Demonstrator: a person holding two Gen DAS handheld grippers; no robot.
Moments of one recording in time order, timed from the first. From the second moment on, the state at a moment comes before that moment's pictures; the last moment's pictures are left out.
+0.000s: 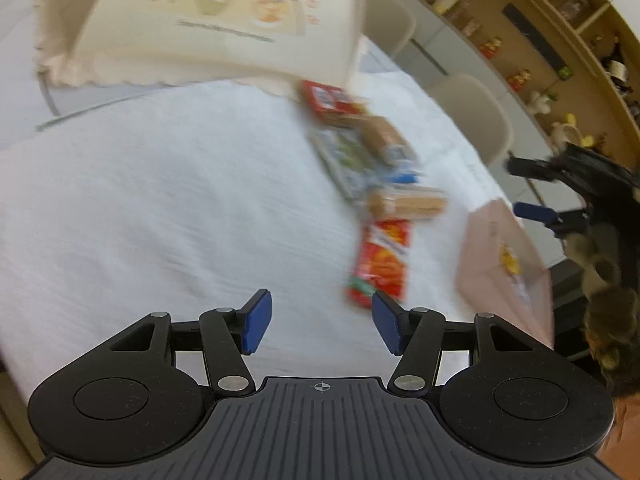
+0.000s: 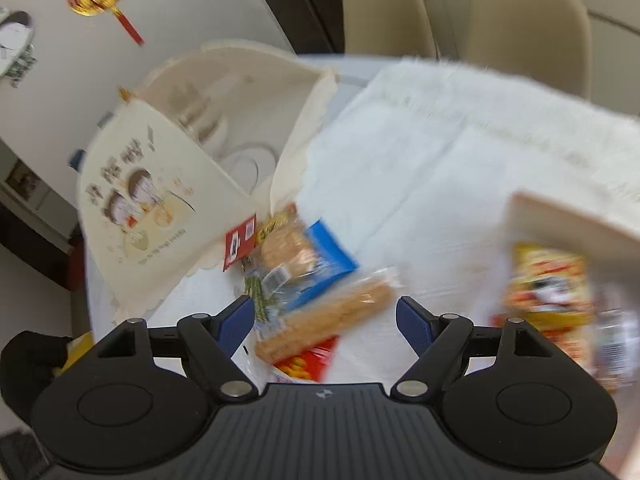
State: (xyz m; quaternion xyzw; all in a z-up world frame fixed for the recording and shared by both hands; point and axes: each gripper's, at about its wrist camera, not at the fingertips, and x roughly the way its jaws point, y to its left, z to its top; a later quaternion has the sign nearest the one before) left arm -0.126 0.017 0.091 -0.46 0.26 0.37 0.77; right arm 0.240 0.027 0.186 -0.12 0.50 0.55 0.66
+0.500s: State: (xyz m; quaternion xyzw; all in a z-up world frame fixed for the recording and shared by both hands) left arm -0.174 0.101 0.049 -0.52 0.24 0.30 0.76; right arm 0.174 0.245 0.099 -0.21 0.49 0.49 0.69
